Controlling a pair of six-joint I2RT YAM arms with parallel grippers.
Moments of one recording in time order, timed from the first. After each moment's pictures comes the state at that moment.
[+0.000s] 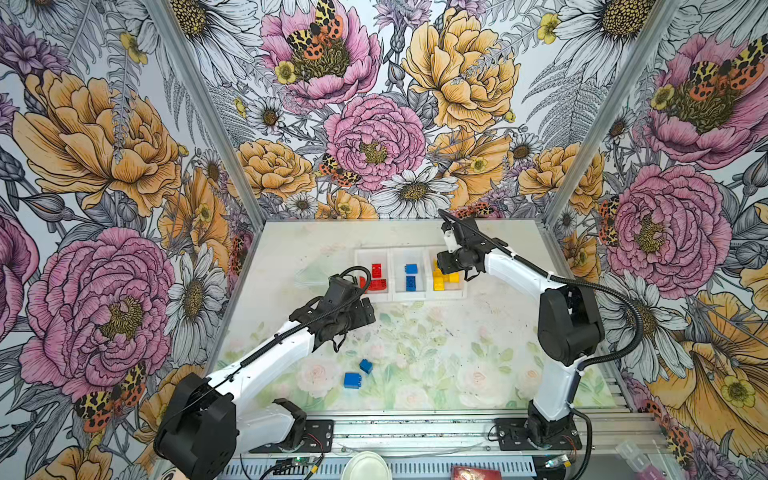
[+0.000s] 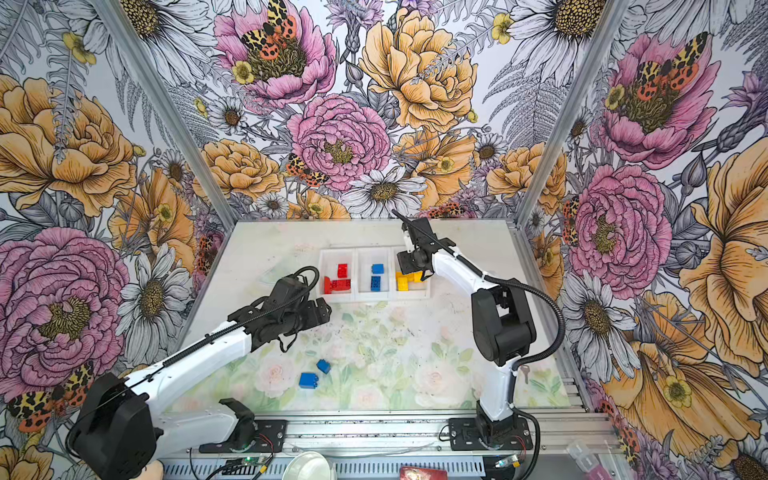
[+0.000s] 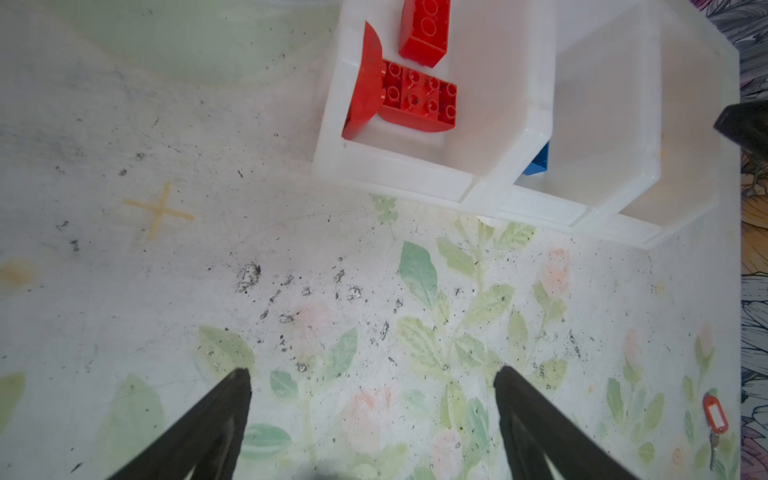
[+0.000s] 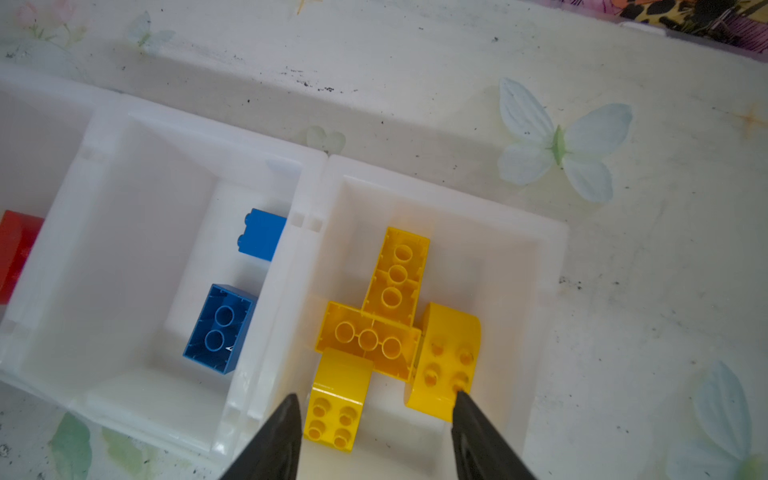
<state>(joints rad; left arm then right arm) -0.56 1.18 0.76 -0.51 -0.07 -0.77 0.37 1.87 1.48 -0.56 -0.05 0.05</state>
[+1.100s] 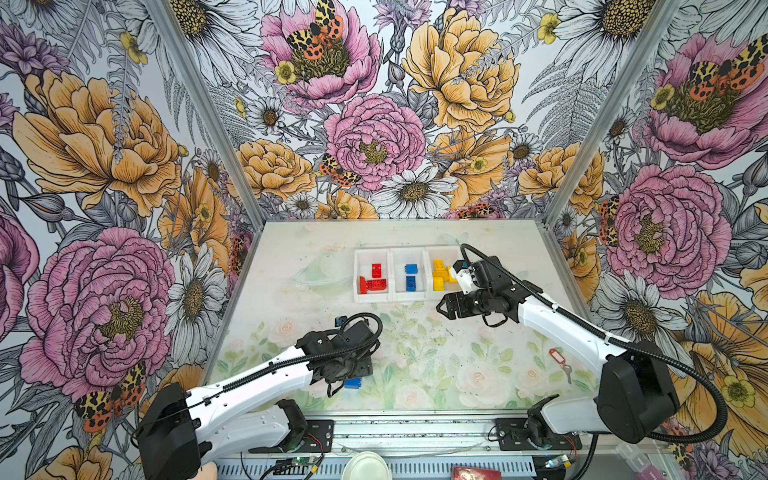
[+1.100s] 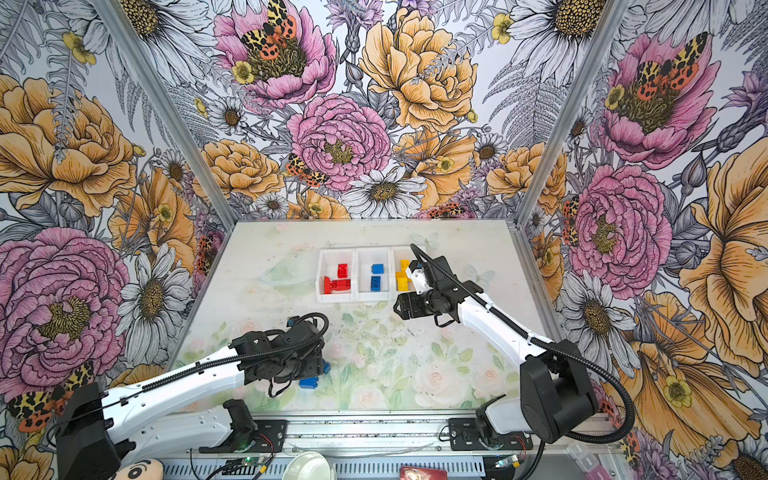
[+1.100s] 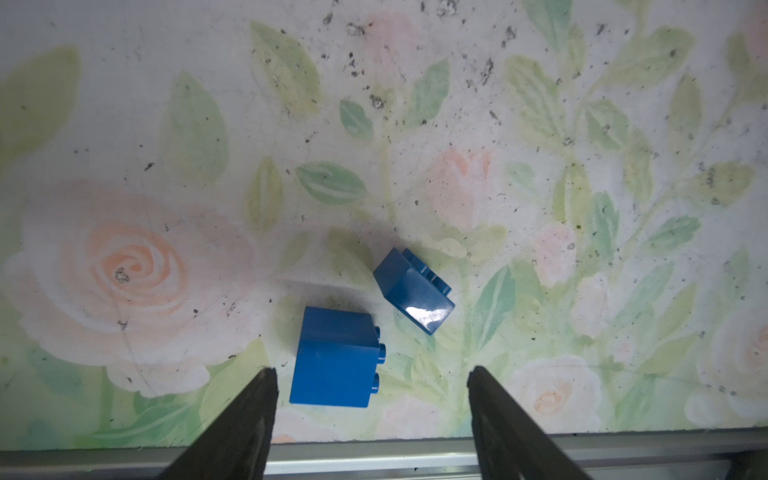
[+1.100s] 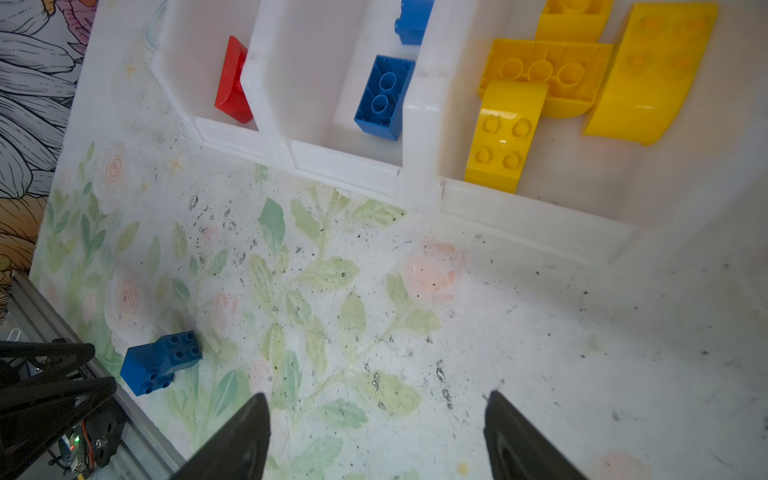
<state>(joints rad) -0.93 1.06 0.69 -0.92 -0.17 -1.07 0.44 1.39 0.96 -0.56 -0.35 0.23</state>
